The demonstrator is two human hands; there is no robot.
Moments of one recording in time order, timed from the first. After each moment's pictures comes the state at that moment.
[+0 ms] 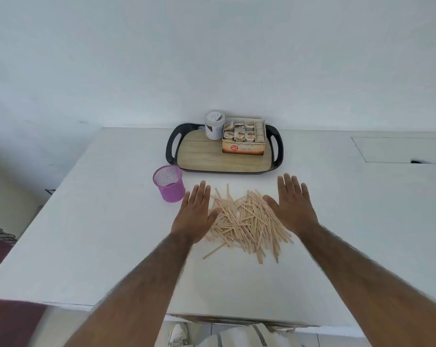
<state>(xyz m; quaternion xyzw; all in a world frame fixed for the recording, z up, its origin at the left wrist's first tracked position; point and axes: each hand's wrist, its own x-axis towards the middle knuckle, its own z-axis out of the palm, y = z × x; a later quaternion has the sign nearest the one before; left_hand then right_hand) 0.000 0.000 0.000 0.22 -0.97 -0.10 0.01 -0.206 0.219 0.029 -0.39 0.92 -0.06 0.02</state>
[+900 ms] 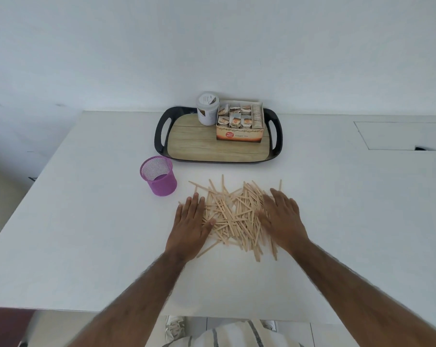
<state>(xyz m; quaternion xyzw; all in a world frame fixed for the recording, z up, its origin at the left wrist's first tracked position) 0.020 0.019 -0.045 0.24 -0.96 -0.15 -0.01 -0.175 0.227 -0.009 -0.41 0.90 -0.10 0.09</state>
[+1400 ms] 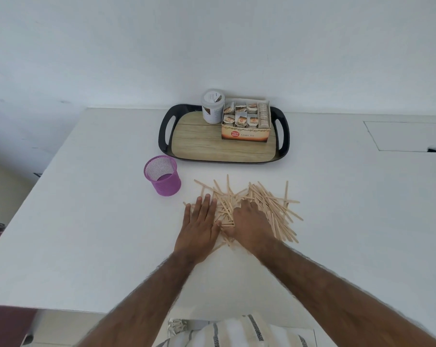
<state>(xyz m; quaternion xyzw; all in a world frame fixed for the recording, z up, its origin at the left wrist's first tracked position) 0.011 0.028 -0.045 0.23 -0.97 -0.09 -0.03 -0.117 0.144 0.013 -0.45 0.88 0.01 0.15</state>
